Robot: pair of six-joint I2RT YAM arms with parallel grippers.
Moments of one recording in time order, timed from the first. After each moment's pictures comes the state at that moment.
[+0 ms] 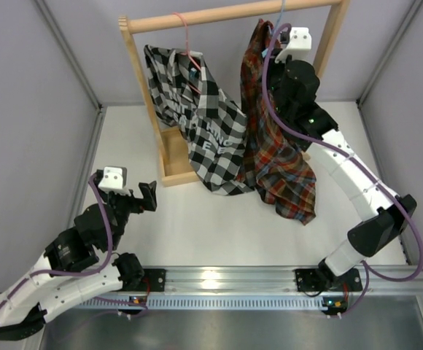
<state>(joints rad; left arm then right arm) -1.00 0.41 0.85 -0.58 -0.84 -0.15 0.58 1.58 1.78 -0.08 0.50 0.05</state>
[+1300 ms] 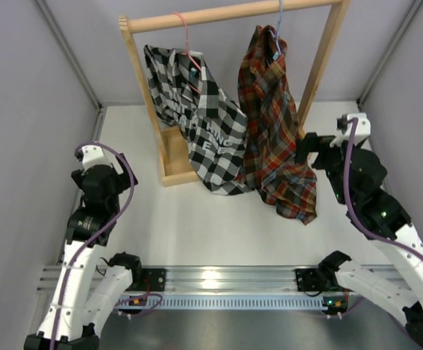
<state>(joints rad) -0.15 0.66 0.85 -0.58 -0.48 -0.28 0.60 0.81 1.11 -0.35 0.47 0.12</state>
